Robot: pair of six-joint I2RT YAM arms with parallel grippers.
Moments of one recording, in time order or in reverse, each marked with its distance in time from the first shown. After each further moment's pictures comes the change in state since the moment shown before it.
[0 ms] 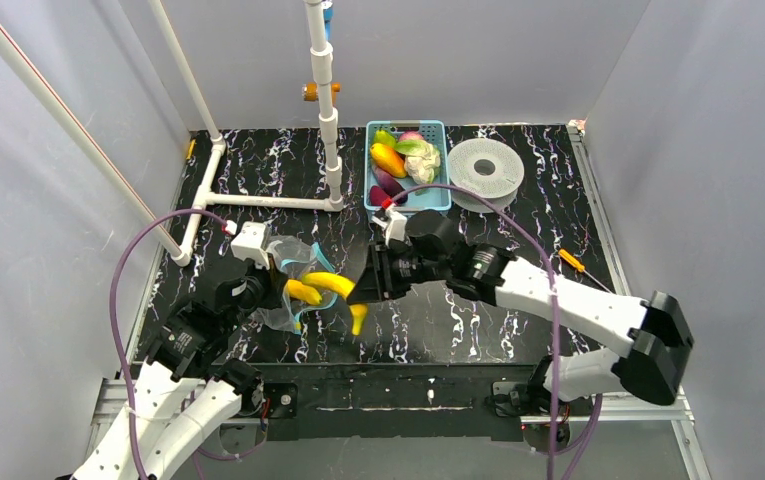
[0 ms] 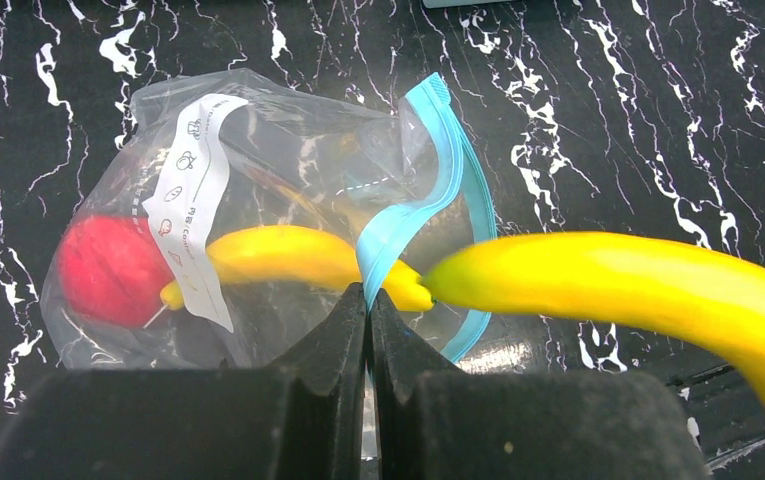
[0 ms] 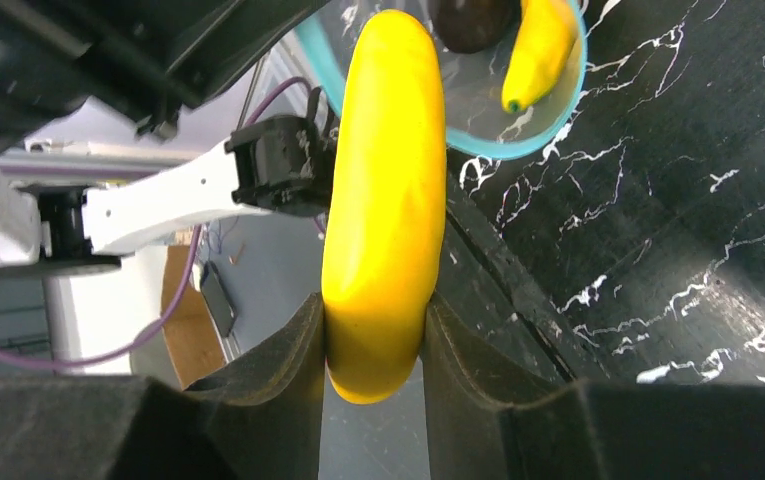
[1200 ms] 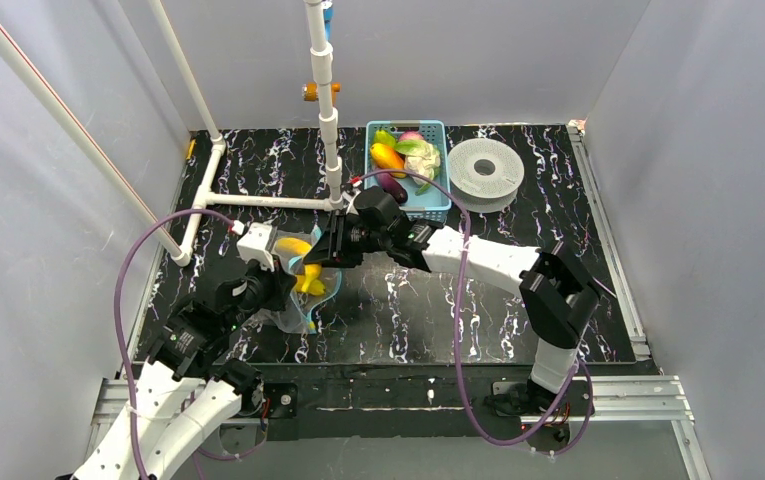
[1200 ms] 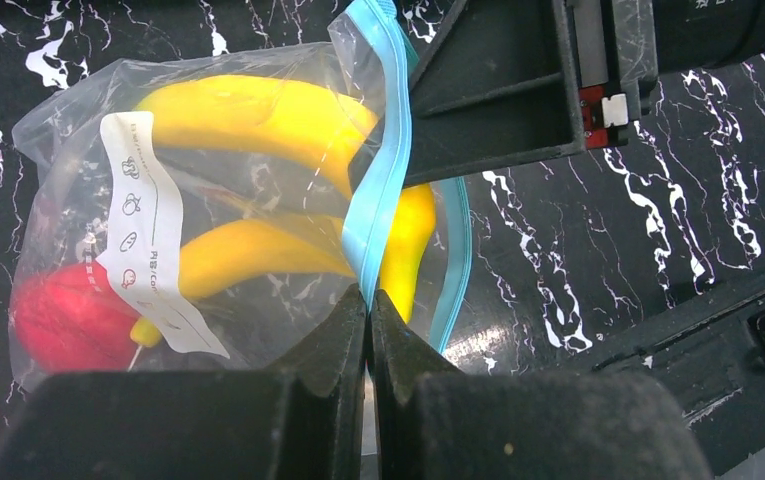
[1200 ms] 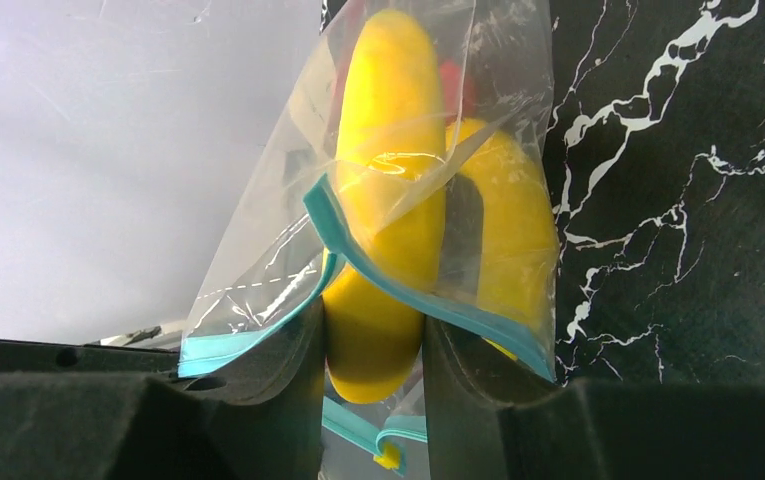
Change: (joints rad) left arm 0.000 0.000 -0.012 0.029 0.114 0.010; right arm -0.060 0.520 0.288 0.225 0.056 0.296
